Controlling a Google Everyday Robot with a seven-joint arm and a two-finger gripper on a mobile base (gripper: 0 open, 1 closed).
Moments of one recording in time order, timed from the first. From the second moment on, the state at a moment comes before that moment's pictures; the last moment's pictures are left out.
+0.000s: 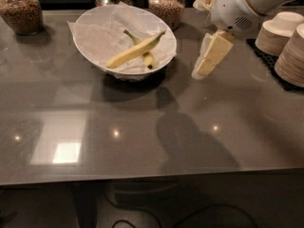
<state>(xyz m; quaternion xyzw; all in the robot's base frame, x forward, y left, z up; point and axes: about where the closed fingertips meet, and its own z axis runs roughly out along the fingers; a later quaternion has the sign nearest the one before) 0.571 -0.104 0.986 -0.67 0.66 0.02 0.34</state>
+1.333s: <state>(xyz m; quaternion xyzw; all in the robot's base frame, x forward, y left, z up) 0.687 -0.003 0.971 -0.72 0.56 0.02 0.41</state>
